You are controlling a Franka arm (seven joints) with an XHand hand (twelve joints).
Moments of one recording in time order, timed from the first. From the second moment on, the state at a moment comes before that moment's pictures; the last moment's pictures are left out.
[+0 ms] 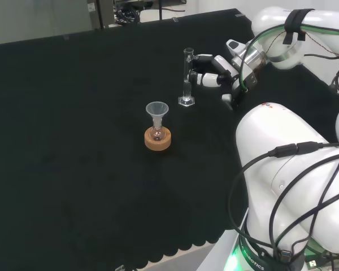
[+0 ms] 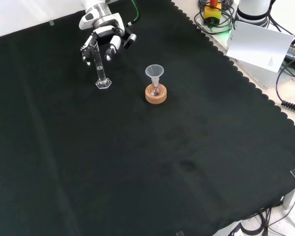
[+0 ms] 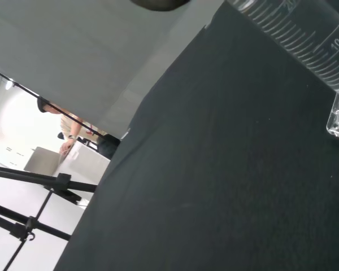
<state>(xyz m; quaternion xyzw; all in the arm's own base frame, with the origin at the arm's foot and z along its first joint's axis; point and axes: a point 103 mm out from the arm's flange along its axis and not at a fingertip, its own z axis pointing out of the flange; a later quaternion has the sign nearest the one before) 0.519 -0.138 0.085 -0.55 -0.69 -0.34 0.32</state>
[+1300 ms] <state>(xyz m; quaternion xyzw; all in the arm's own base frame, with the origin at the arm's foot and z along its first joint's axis) 0.529 -0.123 0.064 -0.52 -0.69 -0.37 0.35</state>
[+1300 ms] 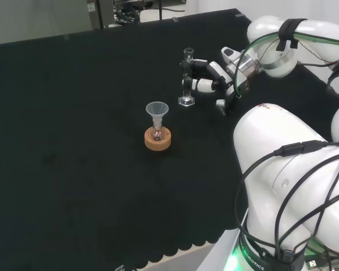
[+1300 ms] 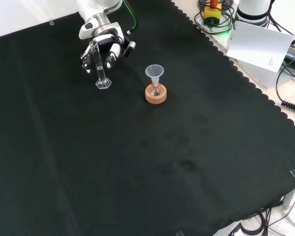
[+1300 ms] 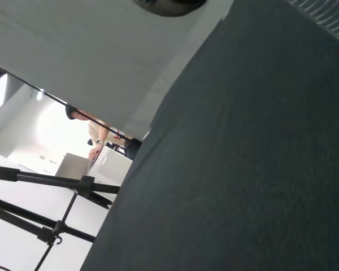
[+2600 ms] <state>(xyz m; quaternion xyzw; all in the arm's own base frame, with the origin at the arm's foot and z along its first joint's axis) 0.531 -0.125 0.063 -0.52 -0.68 -0.37 0.35</state>
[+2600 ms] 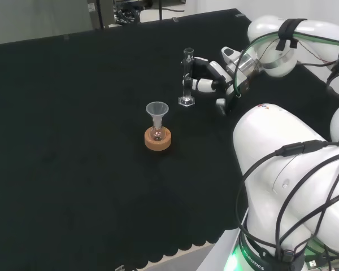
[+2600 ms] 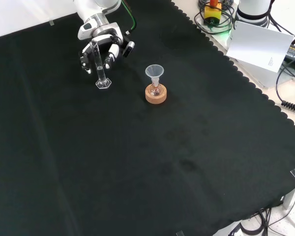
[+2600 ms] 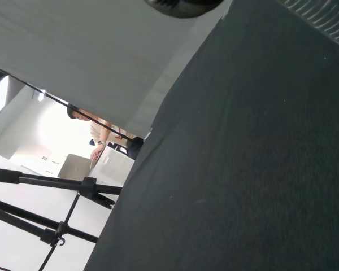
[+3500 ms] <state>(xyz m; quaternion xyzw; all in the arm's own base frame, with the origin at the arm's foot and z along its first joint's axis) 0.533 -0.120 0.062 -0.53 -0.68 -0.37 0.35</state>
